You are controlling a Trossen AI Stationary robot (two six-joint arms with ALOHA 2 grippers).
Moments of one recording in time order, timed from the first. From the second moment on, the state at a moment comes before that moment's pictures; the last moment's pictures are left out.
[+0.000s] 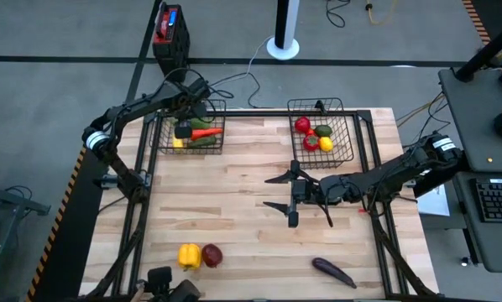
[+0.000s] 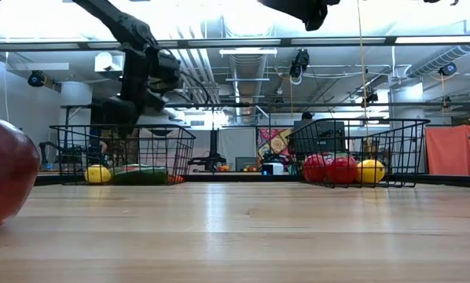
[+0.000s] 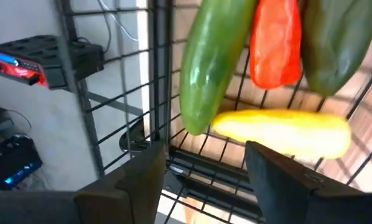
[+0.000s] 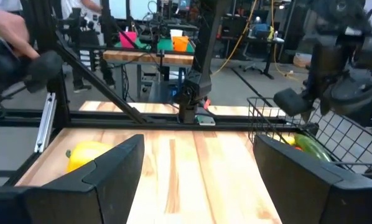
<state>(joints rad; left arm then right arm) 0.81 1.66 1.32 -1.09 -0.45 0.70 0.29 1.39 0.78 0.56 0.37 -0.05</state>
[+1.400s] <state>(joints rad) -0.58 1.44 1.23 -1.12 -0.40 -0.58 0.29 1.58 1.15 0.12 0.36 0.06</state>
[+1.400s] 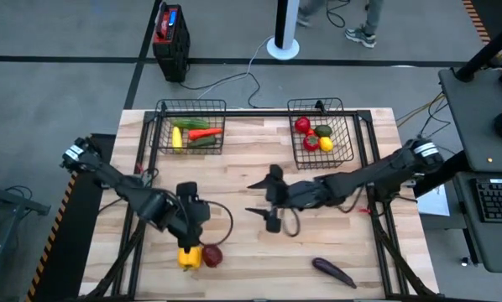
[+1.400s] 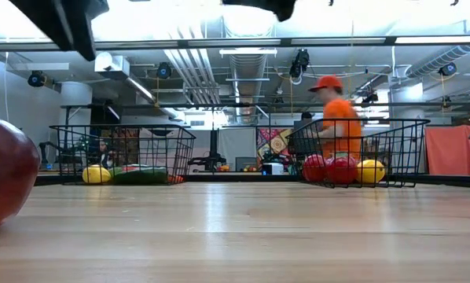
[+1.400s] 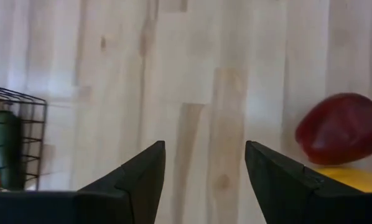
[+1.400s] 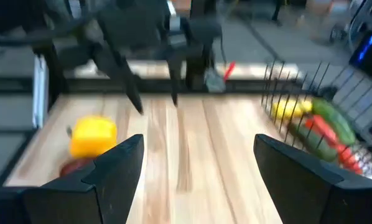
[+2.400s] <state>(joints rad) -0.90 1.76 1.33 -1.04 -0.40 -0.68 0.45 2.15 1.55 0.00 0.29 0.53</state>
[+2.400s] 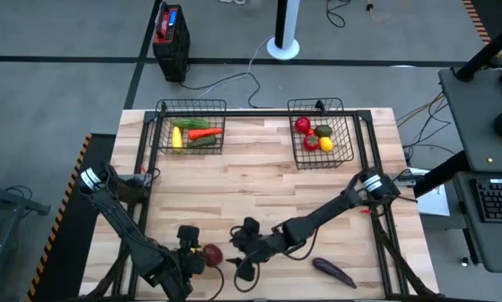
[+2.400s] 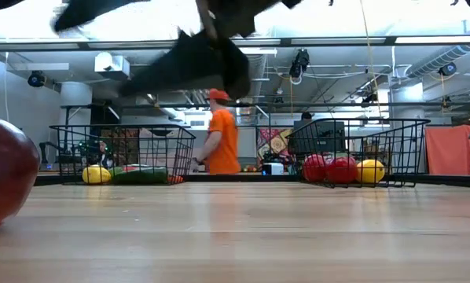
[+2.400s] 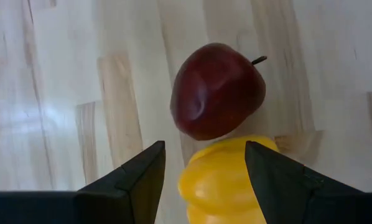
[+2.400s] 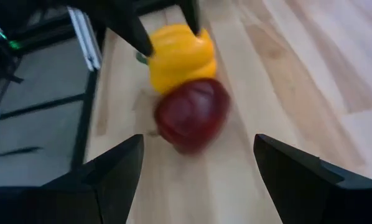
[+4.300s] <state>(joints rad) -0.91 1.79 1.29 -0.86 -0.56 -0.58 0.51 2.31 1.70 0.02 0.54 0.55</state>
